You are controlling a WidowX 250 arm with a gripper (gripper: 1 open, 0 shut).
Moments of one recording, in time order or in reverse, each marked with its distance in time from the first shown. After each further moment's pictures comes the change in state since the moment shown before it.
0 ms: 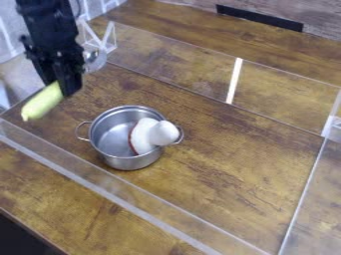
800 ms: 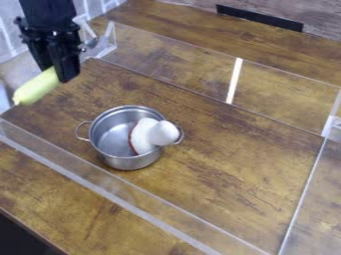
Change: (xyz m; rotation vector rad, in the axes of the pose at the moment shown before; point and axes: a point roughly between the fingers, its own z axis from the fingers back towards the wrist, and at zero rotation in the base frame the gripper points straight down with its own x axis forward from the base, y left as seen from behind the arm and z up) arm -0.004 -0.015 0.036 -0.045 0.001 -0.029
